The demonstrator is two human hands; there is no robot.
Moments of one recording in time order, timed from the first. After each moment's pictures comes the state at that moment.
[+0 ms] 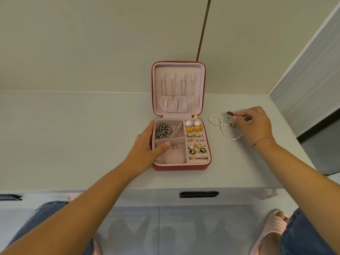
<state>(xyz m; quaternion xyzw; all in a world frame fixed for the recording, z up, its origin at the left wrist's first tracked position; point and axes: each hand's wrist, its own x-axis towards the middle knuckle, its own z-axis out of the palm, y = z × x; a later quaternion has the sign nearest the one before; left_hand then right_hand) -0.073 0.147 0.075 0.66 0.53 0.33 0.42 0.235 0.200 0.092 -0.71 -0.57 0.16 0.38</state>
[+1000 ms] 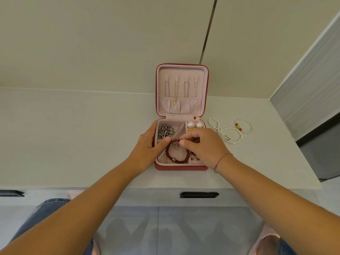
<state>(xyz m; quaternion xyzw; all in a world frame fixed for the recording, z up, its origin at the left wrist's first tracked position) -0.073 0.145 0.082 0.66 0.50 0.36 0.42 0.108 0.141 0.125 -0.61 -0.68 0.34 0.25</state>
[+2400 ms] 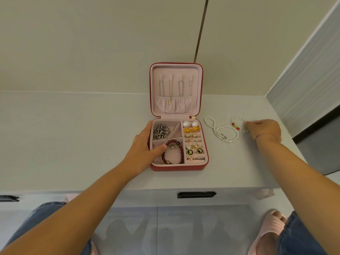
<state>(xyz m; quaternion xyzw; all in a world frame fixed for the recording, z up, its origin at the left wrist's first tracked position) -0.074 0.149 0.068 0.66 0.55 0.33 0.39 0.264 0.207 0.087 -0.87 -0.34 0.19 0.29</state>
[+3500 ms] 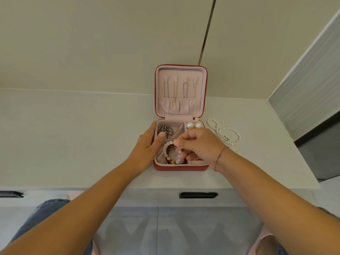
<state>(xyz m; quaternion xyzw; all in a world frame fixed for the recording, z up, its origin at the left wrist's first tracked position) -0.072 0.146 0.079 0.66 0.49 0.38 0.42 0.099 0.137 0.145 -0.56 -0.51 0.60 0.28</state>
